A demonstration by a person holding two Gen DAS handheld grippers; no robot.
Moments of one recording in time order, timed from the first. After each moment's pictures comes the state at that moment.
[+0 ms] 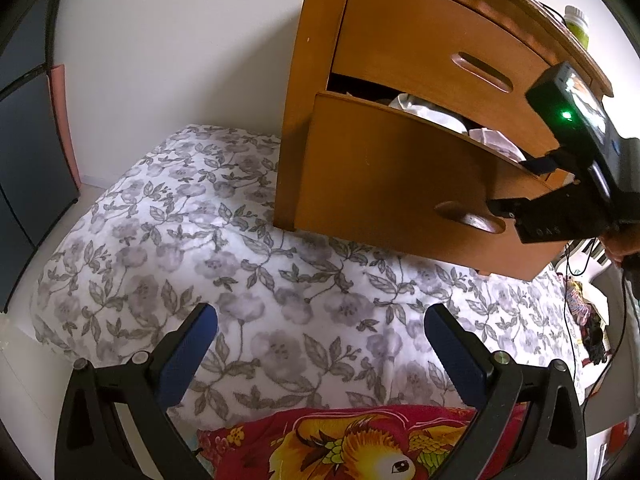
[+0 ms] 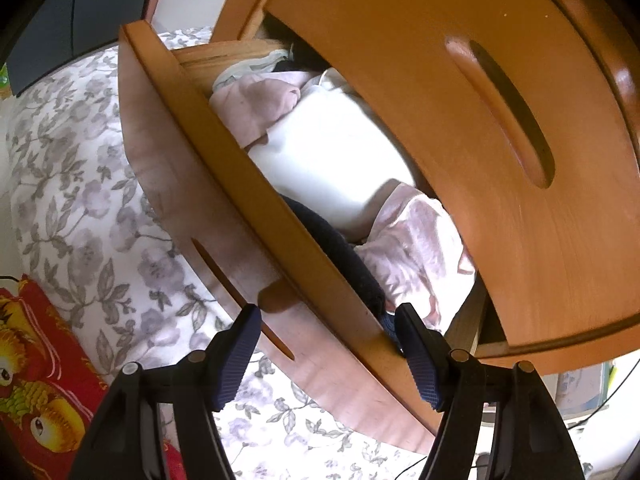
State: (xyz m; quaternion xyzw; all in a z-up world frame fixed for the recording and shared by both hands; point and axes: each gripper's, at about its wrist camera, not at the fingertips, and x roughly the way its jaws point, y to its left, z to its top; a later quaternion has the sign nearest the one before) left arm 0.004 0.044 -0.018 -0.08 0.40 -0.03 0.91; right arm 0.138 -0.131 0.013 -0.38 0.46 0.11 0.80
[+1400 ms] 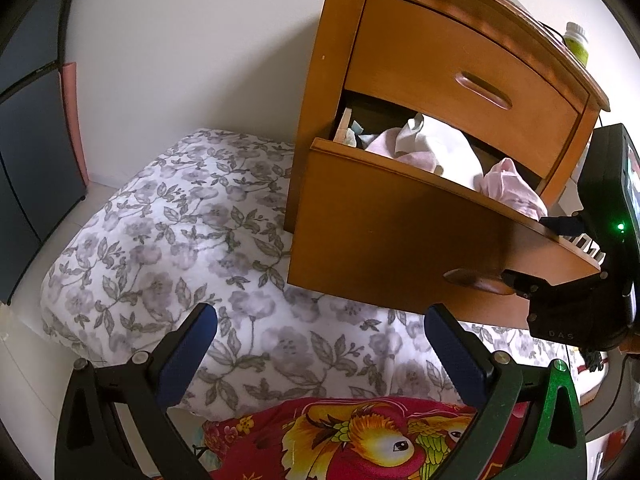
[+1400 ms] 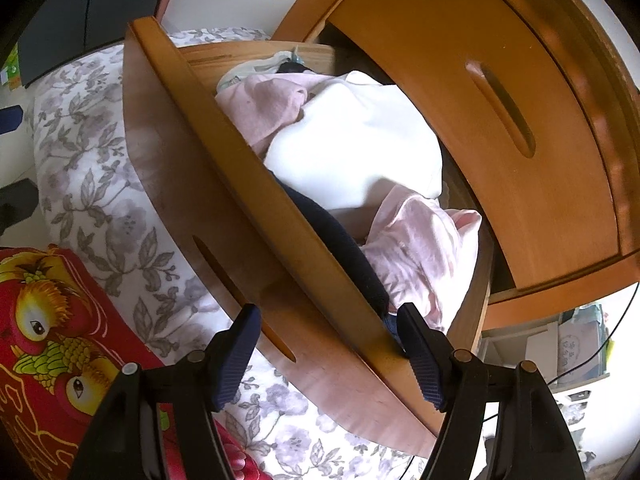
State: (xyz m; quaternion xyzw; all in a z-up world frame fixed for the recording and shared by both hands) left arm -0.015 0.059 -0.002 -0.10 0.39 -0.02 0.91; right arm 0.057 -0.118 0.017 -0.39 0.45 0.10 0.80
